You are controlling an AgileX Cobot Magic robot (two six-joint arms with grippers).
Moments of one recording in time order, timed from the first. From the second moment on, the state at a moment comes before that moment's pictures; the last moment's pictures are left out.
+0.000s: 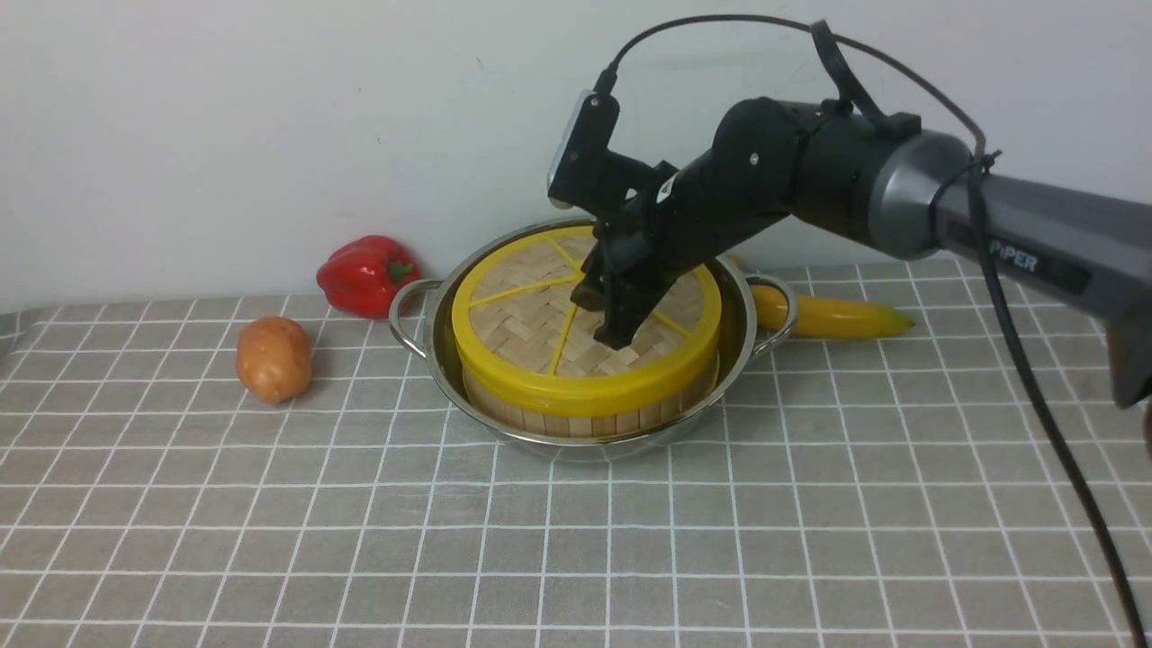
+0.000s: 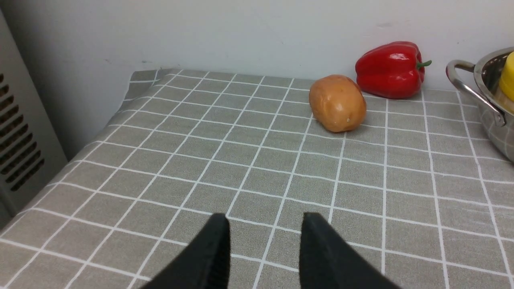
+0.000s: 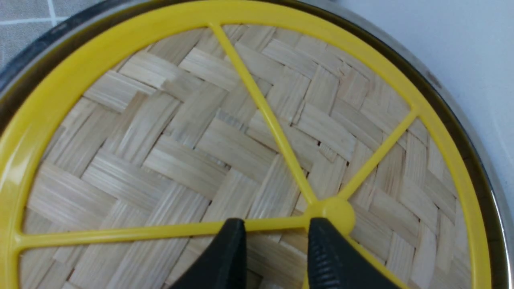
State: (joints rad) right arm 0.52 2.23 -1.91 0.39 0.74 -0.93; left arm 0.19 0.00 0.01 0.16 0.34 -0.18
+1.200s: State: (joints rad) right arm 0.52 1.72 -1.91 0.22 0.87 -0.25; left arm 0.19 0.00 0.01 0.16 0.34 -0.18
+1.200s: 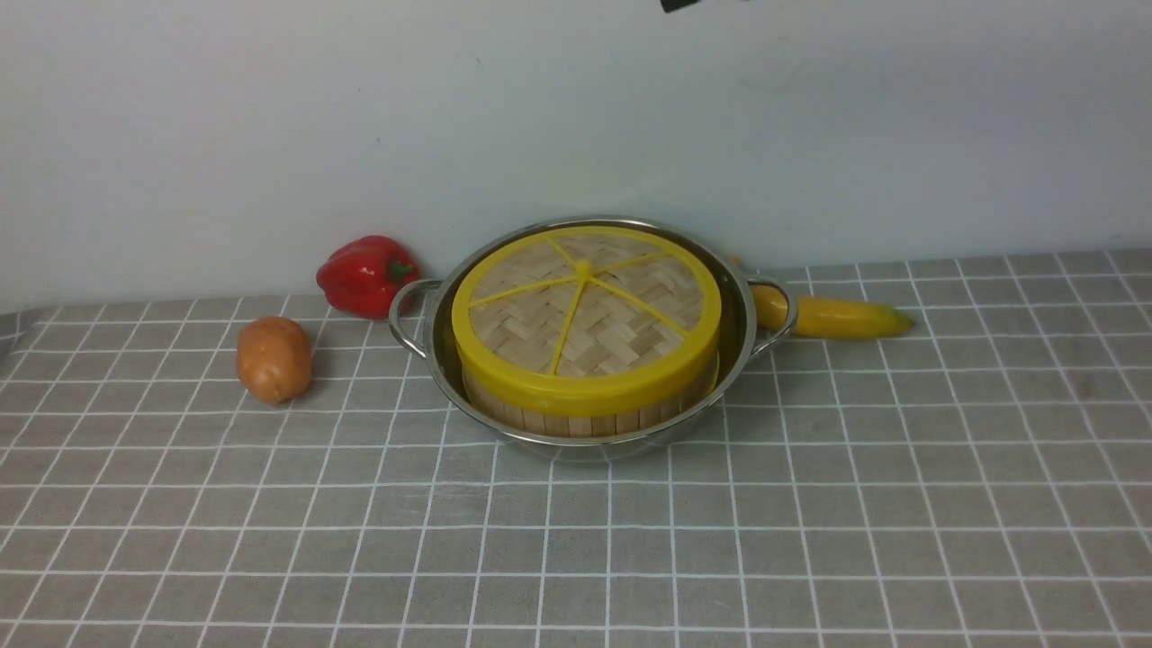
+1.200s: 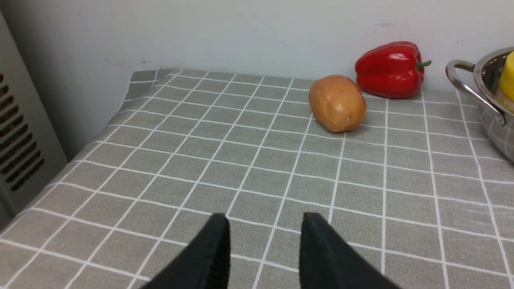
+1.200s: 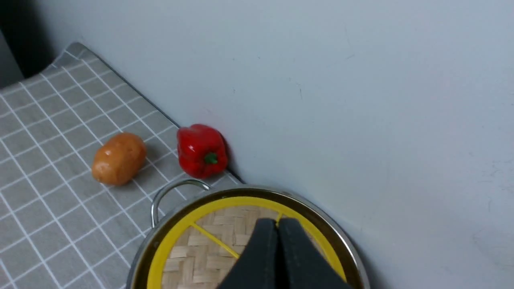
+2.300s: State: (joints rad) right arm -0.01 0.19 -0.17 0.09 0.18 0.04; left arm 0.19 0.00 0.01 0.16 0.34 -0.18
